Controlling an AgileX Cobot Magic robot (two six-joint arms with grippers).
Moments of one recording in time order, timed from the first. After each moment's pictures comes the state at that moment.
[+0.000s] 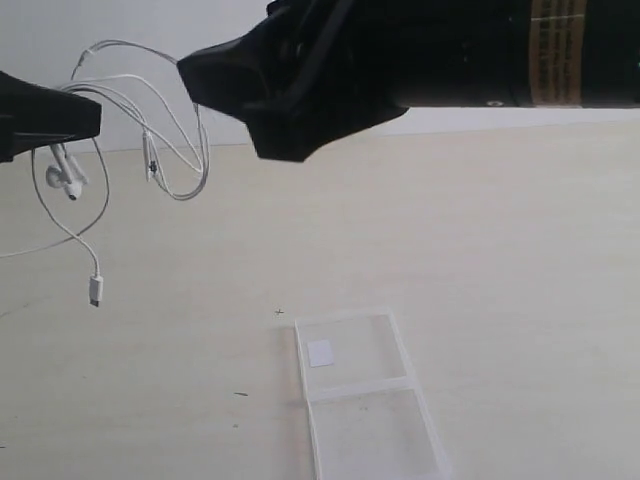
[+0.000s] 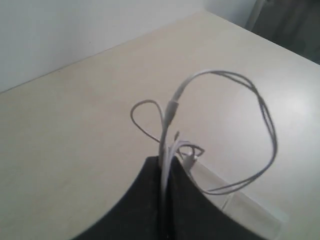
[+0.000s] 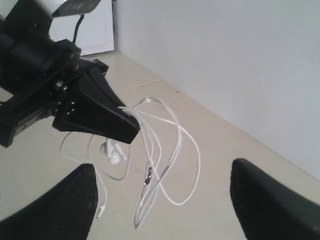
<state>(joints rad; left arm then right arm) -0.01 1.09 -0.83 -1.12 0.72 1.16 0.76 1.24 -0.98 -1.75 -0.25 1.66</state>
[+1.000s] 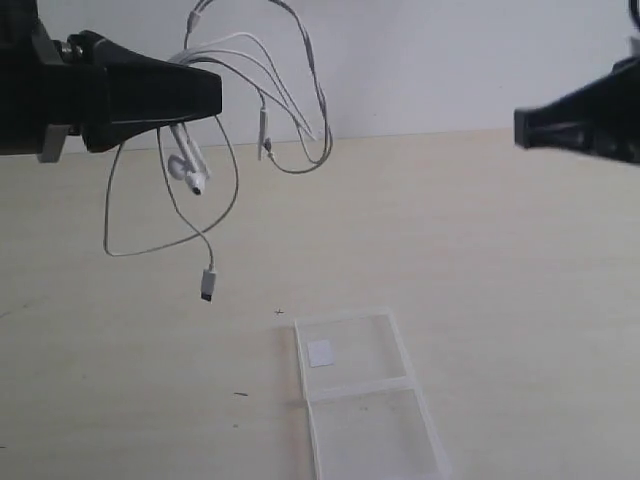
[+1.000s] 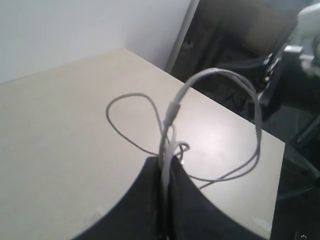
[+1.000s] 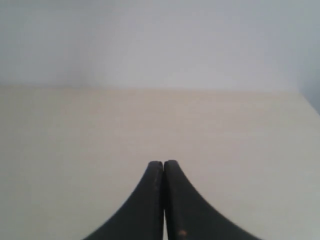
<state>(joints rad) -0.26 1.16 -0.83 -1.50 0.66 1.30 0.76 1.08 -0.76 -1.20 0.78 1.34</state>
